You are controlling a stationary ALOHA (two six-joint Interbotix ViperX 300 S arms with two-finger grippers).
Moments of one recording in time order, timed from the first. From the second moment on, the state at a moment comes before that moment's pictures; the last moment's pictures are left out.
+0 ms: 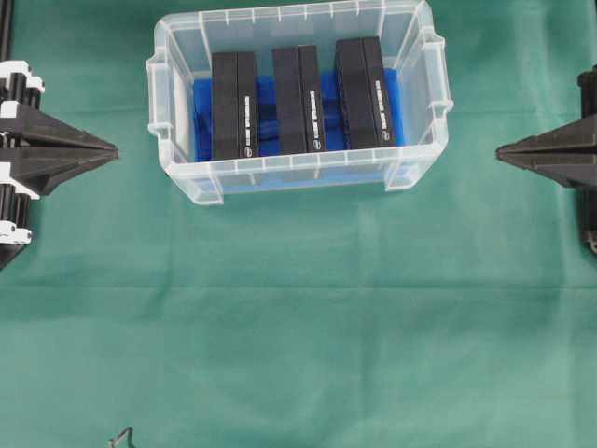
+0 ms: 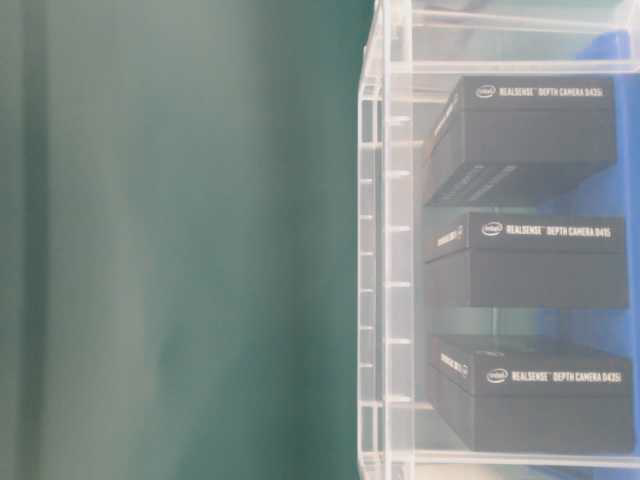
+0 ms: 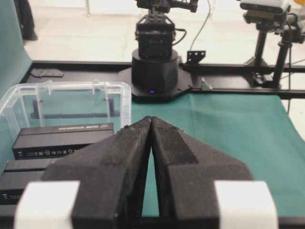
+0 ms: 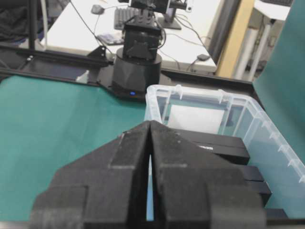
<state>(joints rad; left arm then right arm) 0.00 -0.97 1.17 0.00 -0.29 0.00 0.00 -0.96 1.17 0.00 -0.29 0.00</state>
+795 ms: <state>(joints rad) 0.02 -1.02 1.09 0.02 -0.10 -0.03 -0.04 -0.96 1.04 0.00 -0.07 0.01</state>
